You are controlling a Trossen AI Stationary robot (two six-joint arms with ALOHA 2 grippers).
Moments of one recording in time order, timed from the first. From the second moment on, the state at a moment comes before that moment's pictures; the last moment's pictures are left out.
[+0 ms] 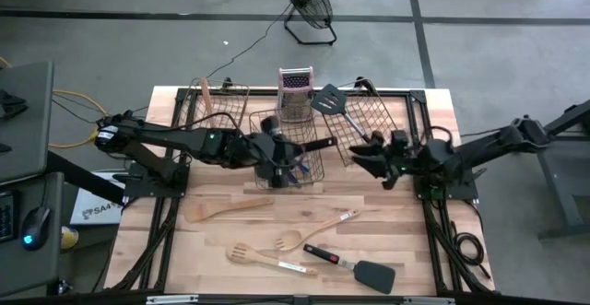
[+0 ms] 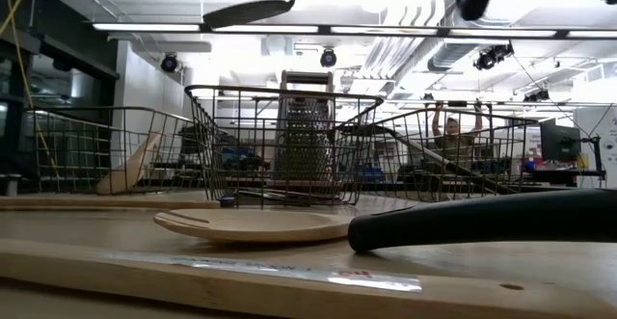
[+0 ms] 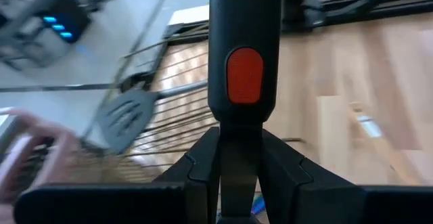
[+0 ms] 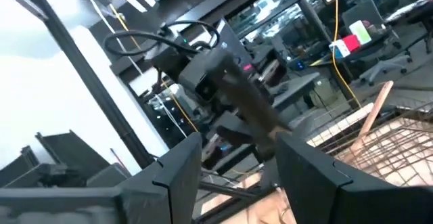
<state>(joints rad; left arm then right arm) -0.14 1.46 1.41 -0.46 -0.48 0.07 0.24 0.88 0.44 0.73 0.31 0.53</state>
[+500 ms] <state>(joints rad) -0.14 1.46 1.41 -0.47 -0.69 0.07 0.23 1.23 0.61 0.92 0.57 0.44</state>
